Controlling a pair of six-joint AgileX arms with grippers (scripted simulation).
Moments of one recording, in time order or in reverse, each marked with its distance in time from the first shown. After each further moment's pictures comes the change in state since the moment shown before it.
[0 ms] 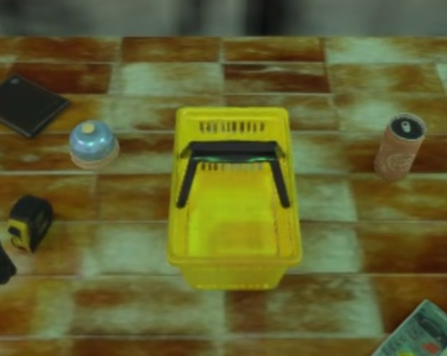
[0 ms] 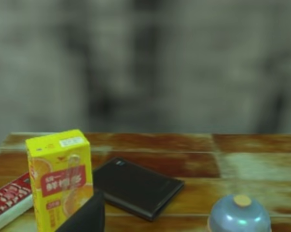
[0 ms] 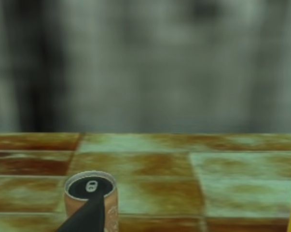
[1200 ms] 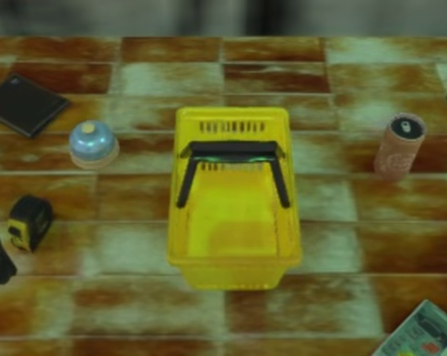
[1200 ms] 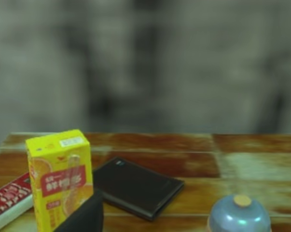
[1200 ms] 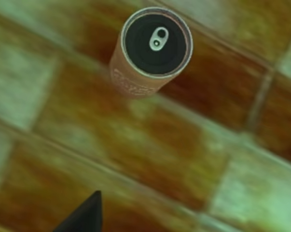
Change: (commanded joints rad) left arm 0.000 0.000 0.000 0.000 0.000 0.000; right arm 0.117 1.468 1.279 -0.850 0.001 -0.363
